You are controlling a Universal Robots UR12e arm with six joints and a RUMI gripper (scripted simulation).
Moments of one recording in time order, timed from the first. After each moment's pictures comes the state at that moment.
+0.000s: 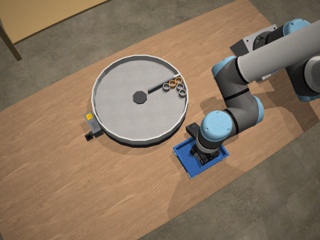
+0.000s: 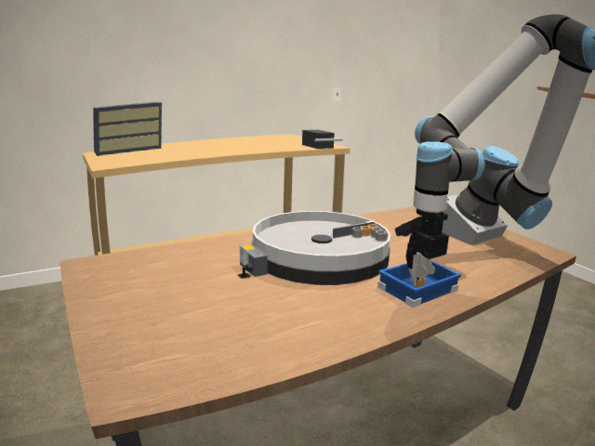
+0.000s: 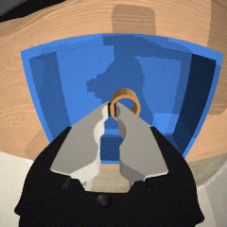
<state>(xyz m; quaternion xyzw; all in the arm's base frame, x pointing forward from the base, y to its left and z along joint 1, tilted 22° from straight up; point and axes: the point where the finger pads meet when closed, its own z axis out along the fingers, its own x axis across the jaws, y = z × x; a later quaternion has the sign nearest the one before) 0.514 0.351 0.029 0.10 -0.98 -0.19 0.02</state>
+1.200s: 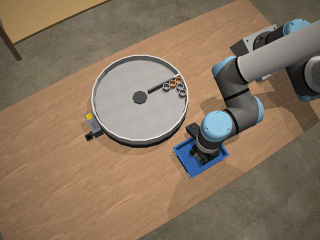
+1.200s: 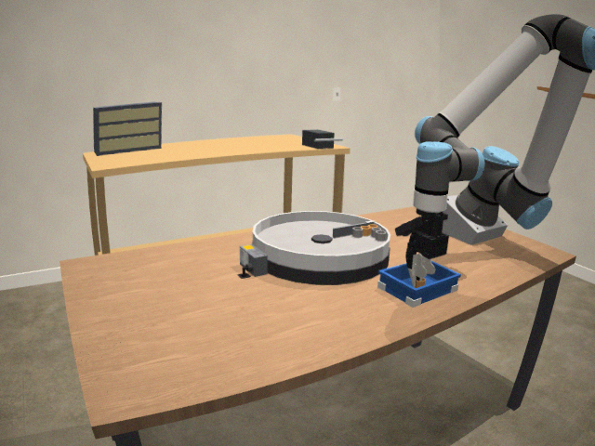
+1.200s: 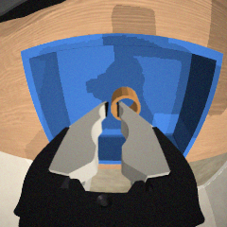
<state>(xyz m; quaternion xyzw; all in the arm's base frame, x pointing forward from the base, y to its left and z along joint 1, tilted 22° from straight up) 0.514 0.351 0.029 0.10 -0.98 -0.19 0.02</state>
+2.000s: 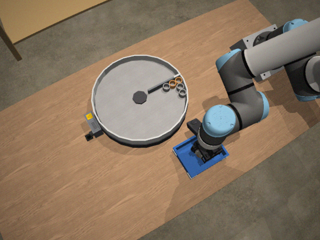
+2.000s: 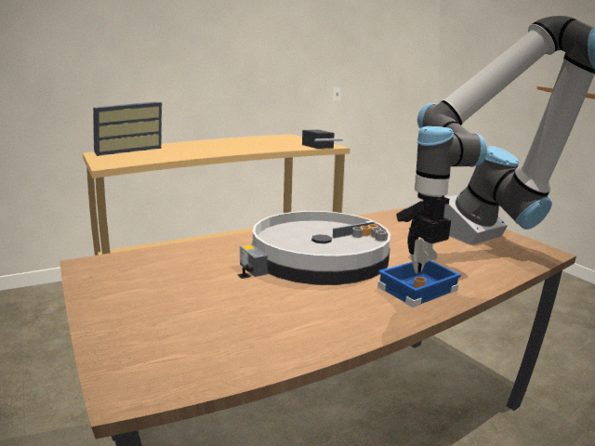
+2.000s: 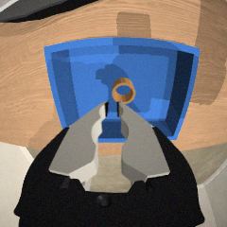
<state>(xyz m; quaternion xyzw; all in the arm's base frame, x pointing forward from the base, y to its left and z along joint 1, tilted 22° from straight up) 0.517 0.336 0.067 0.10 -0.98 -0.19 0.02</state>
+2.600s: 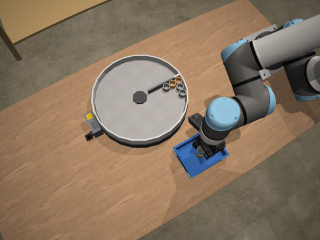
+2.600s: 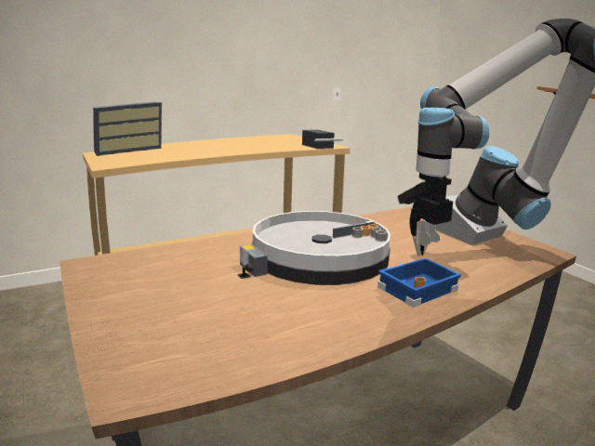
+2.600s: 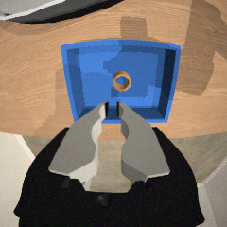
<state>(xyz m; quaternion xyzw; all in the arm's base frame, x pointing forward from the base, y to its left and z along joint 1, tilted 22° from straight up) 0.520 0.317 0.114 0.10 -0.98 -0.19 0.02</state>
